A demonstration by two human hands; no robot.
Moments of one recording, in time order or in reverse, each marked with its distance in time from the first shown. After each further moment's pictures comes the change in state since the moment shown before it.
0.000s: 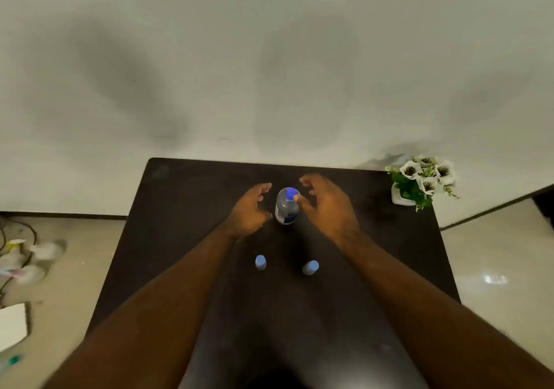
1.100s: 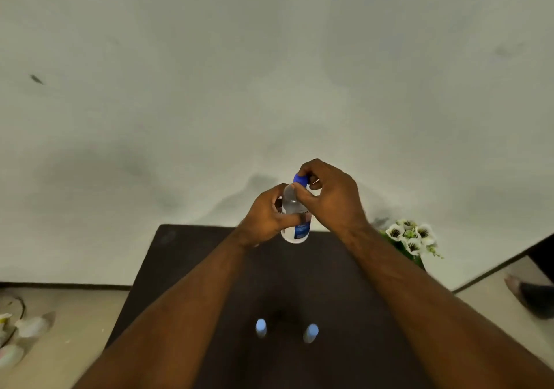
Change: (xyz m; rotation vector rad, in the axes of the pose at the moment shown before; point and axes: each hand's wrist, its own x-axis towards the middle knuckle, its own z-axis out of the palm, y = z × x) left_hand -0.007 0.160 -0.043 -0.095 0.051 0.482; right_hand 0.046 -0.105 -0.127 0.069 0.321 -0.262
